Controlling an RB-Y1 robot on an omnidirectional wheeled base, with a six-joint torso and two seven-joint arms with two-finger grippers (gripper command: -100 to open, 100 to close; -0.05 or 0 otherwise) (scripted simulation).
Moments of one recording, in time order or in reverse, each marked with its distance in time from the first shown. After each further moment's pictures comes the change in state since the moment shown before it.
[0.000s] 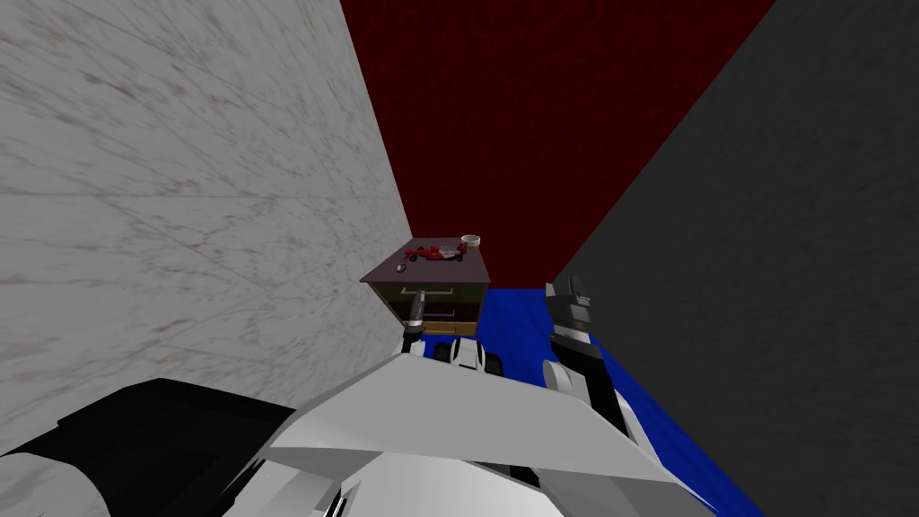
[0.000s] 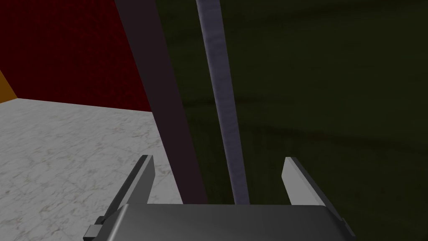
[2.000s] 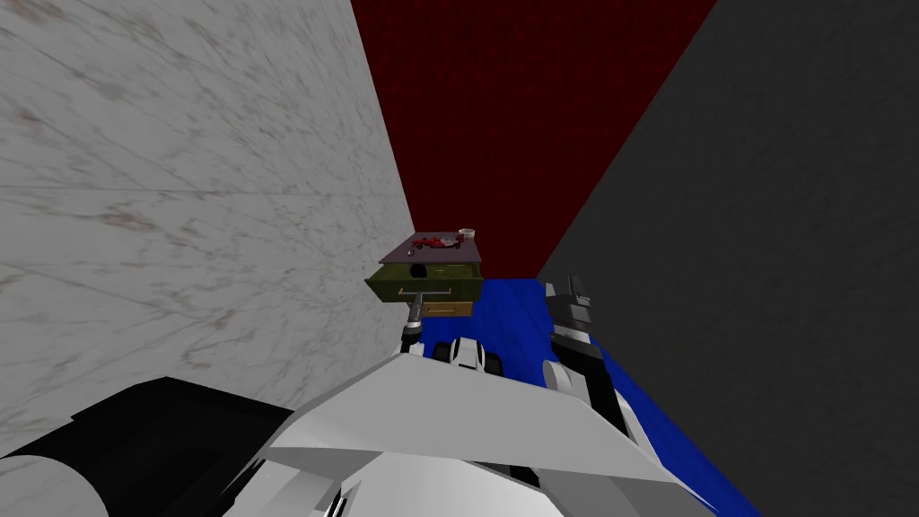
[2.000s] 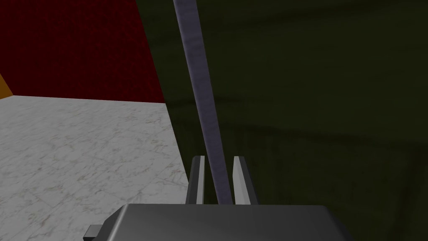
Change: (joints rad) left arm 0.035 -0.022 0.030 -0.040 -0.020 0.039 0.008; right arm 0.000 0.000 0.000 0.000 0.000 0.000 0.000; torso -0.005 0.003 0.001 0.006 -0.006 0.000
